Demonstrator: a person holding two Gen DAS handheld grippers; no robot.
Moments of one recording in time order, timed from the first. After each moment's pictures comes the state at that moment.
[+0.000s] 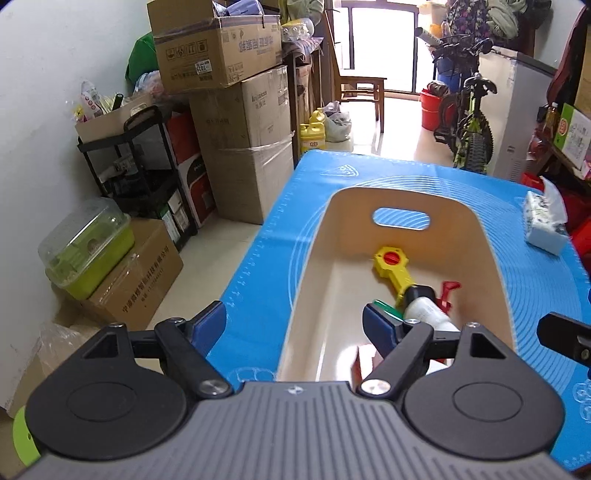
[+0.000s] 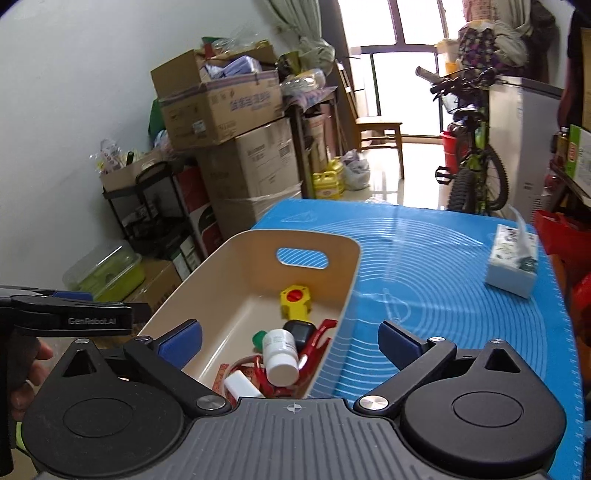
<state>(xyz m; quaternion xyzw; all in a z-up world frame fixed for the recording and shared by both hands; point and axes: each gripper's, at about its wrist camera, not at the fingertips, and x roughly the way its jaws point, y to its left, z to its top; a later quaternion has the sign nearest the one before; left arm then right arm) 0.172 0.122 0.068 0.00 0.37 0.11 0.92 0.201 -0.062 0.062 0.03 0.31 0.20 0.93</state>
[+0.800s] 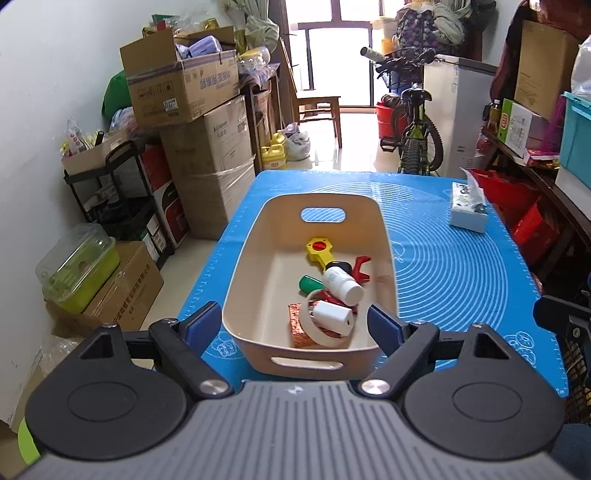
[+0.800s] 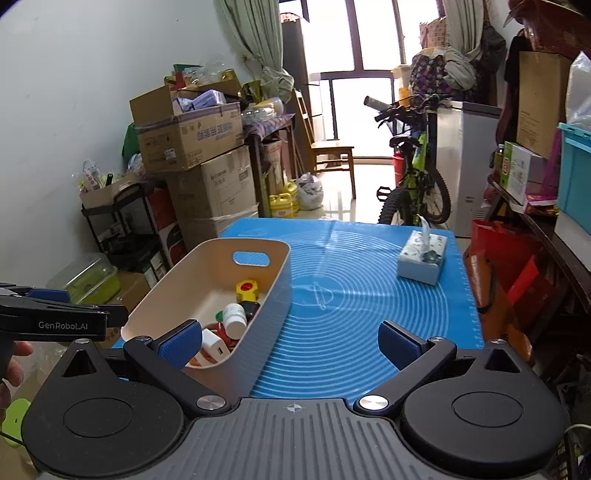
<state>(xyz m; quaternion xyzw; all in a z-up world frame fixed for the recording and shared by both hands) 0.074 0.048 0.107 0.03 0.34 0.06 0.94 0.075 -0.144 0.107 0.03 0.28 0.14 0.95</state>
